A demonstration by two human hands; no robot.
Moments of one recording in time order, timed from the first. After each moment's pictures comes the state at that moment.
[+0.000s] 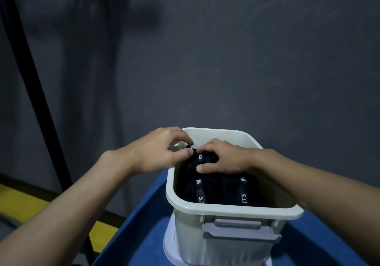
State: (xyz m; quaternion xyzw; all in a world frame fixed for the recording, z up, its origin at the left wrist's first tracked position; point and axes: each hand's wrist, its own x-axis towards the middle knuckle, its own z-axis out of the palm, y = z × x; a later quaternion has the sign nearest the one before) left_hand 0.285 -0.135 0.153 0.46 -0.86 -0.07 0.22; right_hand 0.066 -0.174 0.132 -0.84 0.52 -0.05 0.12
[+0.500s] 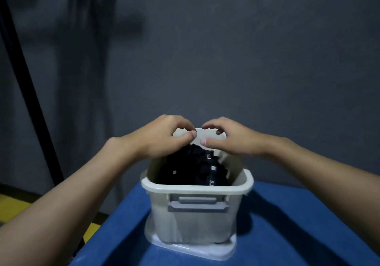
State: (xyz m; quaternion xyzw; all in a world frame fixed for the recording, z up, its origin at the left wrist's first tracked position) left_hand 0.225 -0.101 0.186 0.44 -0.86 -0.05 0.26; right_hand 0.006 -0.107 0.180 -0.82 0.51 -0.23 0.12
